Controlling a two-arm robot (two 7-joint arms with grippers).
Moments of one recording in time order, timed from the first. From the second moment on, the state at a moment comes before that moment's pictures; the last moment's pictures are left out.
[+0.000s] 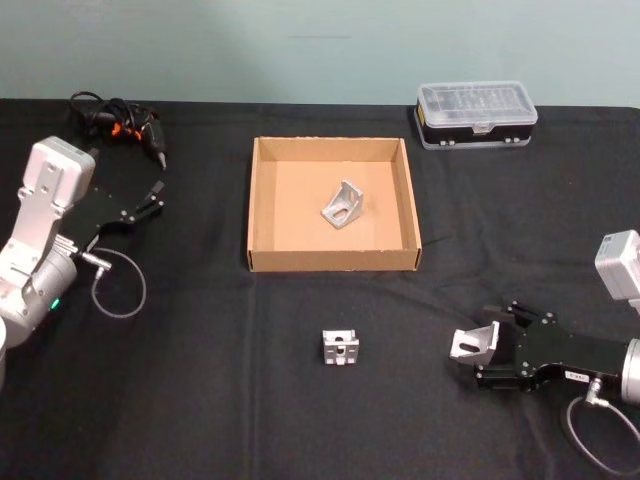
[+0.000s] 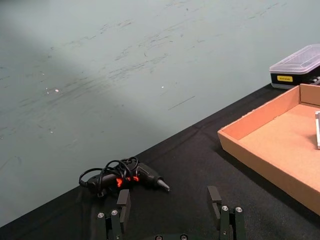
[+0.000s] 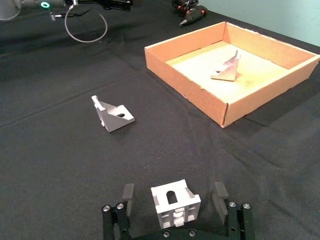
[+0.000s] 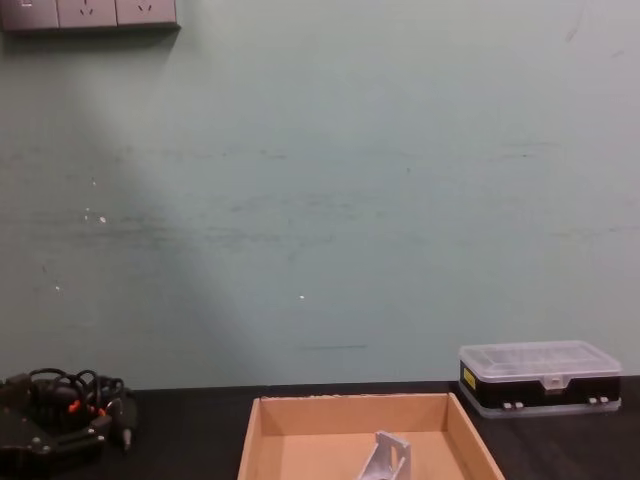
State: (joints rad) left arm -0.20 0.60 0.45 -1.41 -0.25 -0.12 0.03; right arm 0.06 0.79 -0.39 -1.52 0.47 0.03 0.73
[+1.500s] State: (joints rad) left arm -0.20 0.60 0.45 -1.41 -0.25 -0.12 0.03; right arm 0.09 0.81 -0.35 -1.71 0.60 0.17 0.65
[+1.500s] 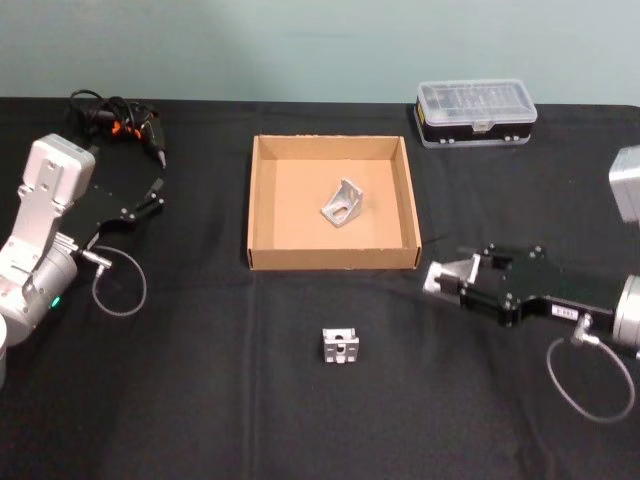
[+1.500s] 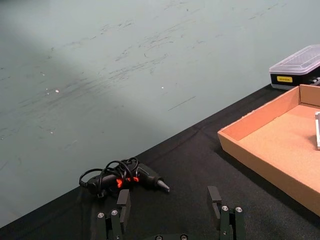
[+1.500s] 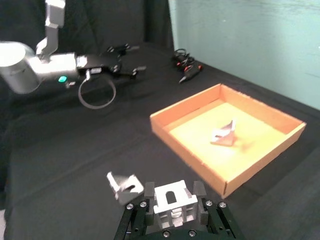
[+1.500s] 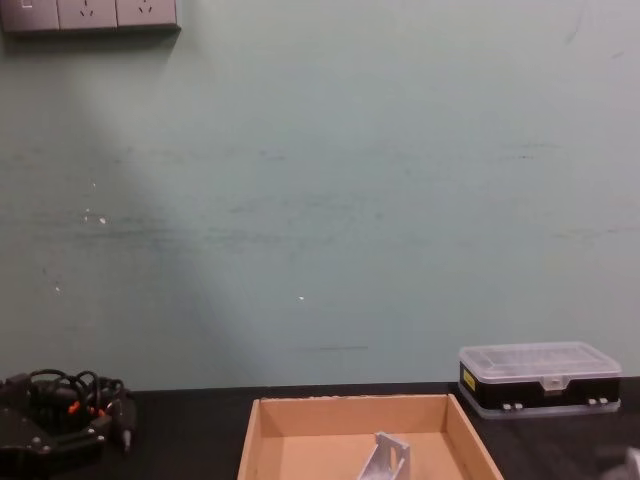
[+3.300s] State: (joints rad) left arm -0.20 0.60 0.45 -1.41 -0.25 -0.12 0.03; right arm 0.87 0.19 -0.67 -0.80 0.34 0.46 0.42
